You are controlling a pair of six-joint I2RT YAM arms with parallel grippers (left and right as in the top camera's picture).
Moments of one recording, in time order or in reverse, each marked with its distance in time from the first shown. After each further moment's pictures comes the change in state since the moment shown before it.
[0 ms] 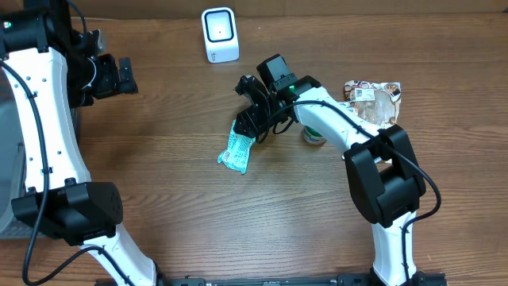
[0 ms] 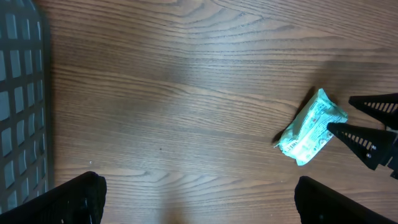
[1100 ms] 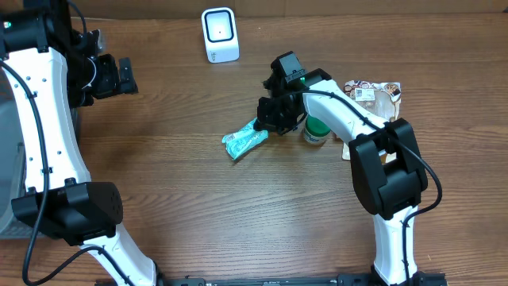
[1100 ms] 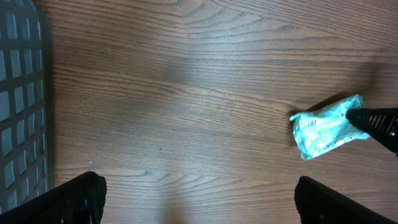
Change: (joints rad) left arm 0.000 0.000 0.000 0.000 0.000 0.000; right arm -0.062 0.033 0.038 -0.151 0.004 0.652
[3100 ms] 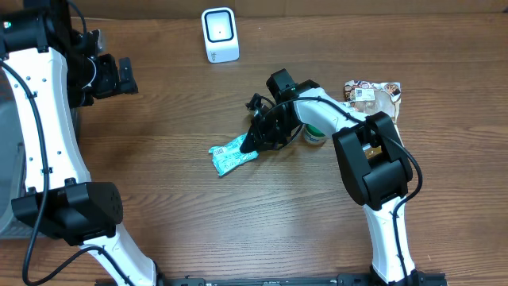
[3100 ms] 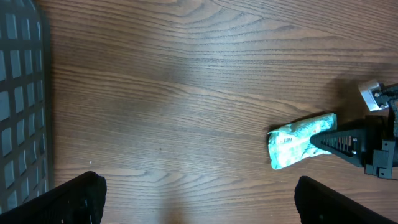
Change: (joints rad) left arm 0.000 0.000 0.000 0.000 0.000 0.000; right arm 0.014 0.110 -0.030 -0.029 -0.365 -0.393
